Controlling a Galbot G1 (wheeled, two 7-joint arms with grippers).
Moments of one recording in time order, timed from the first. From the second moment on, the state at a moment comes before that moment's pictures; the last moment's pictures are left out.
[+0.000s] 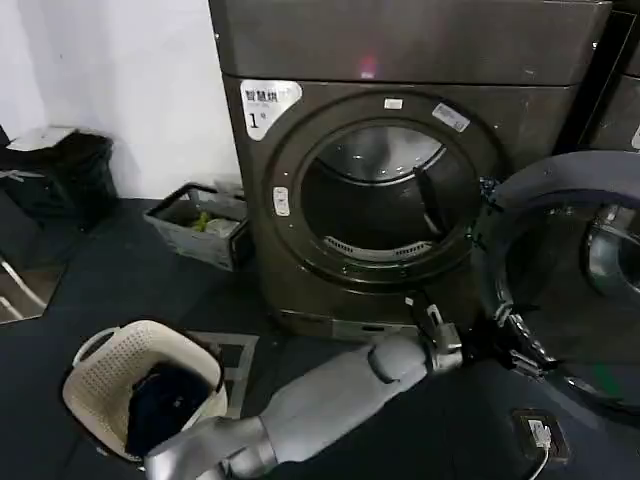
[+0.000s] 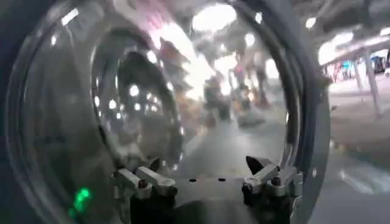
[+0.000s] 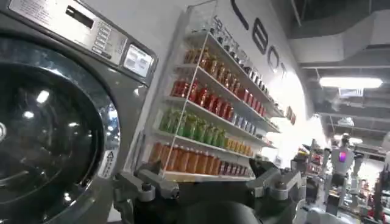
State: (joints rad) left arm 0.34 -1.61 0.58 -1.18 -0.43 -0.24 0.40; right arm -1.64 1.10 2.01 1.78 0.47 -0.20 -0.24
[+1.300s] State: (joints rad) left arm 0.36 -1.22 0.58 -1.45 -0.54 -0.52 0.43; right arm -1.61 1.07 2.04 1.77 0.43 -0.19 -0.25
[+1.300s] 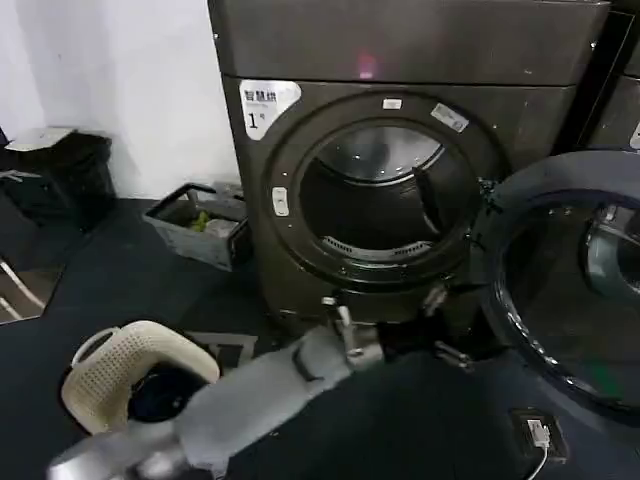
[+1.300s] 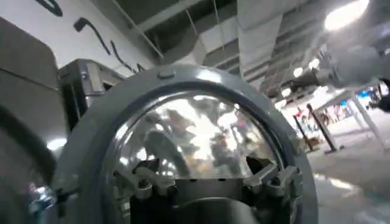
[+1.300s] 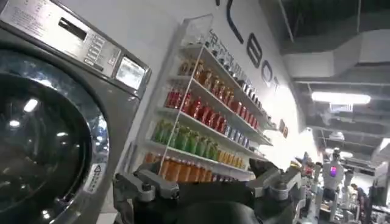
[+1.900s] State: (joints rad) left arm 0.41 -0.75 0.51 -1.61 -0.40 -0.29 0.47; right arm -1.58 1.05 2.02 1.76 0.37 -0.19 -0.25
